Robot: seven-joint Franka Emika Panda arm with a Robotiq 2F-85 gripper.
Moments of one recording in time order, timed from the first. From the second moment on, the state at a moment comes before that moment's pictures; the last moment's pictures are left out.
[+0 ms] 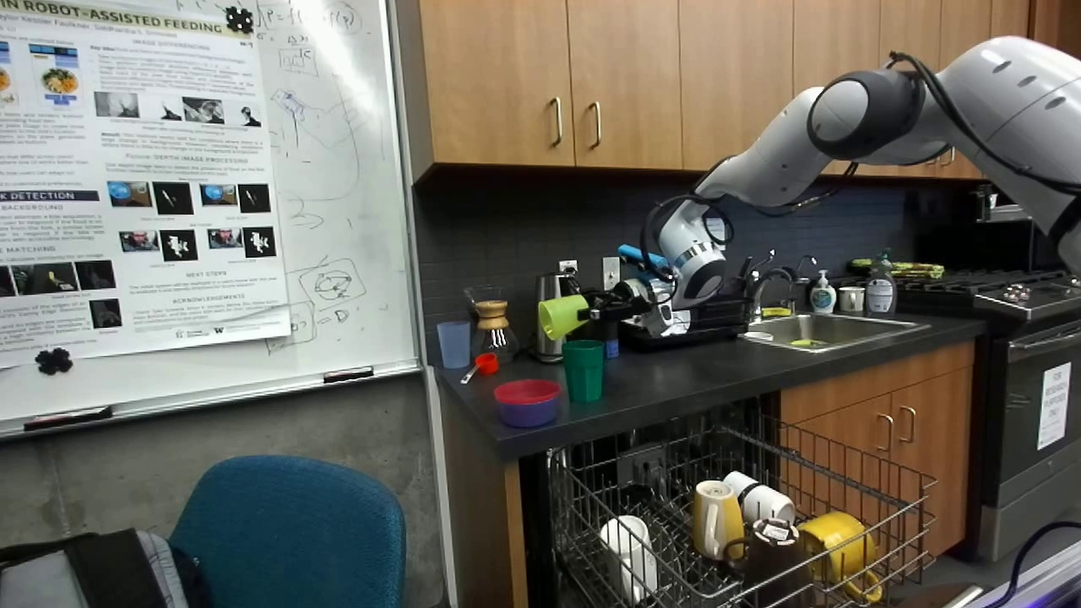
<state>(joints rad) 0.00 0.65 0.04 -1.60 1.50 1.63 0.65</state>
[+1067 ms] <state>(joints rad) 0.00 0.67 0.03 -1.60 1.51 1.65 0.65</state>
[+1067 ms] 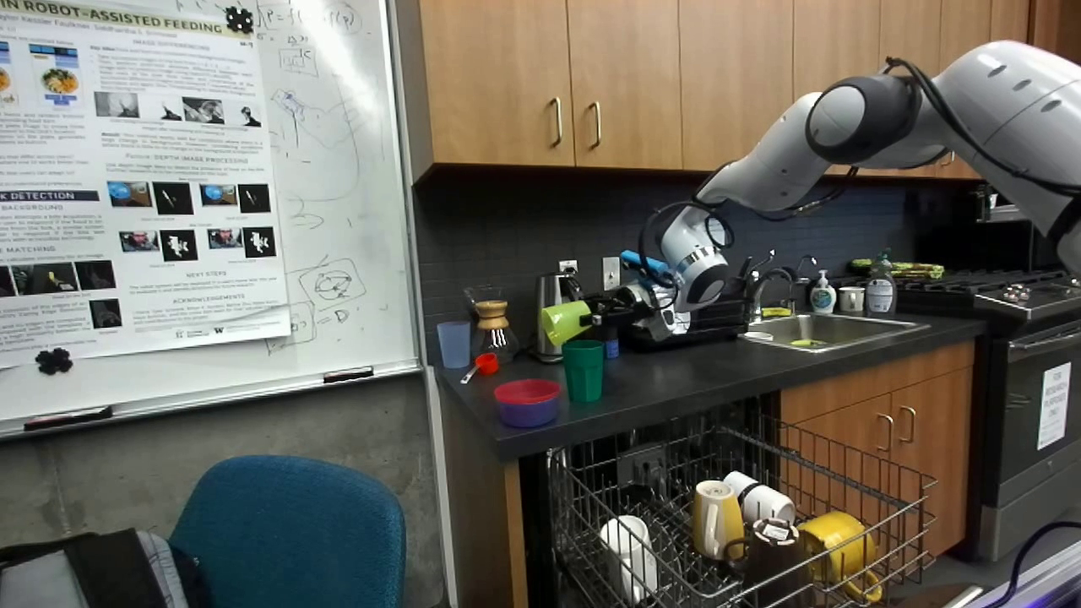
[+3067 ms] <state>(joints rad) -0.01 0.69 0.04 -1.70 1.71 1.65 0.50</state>
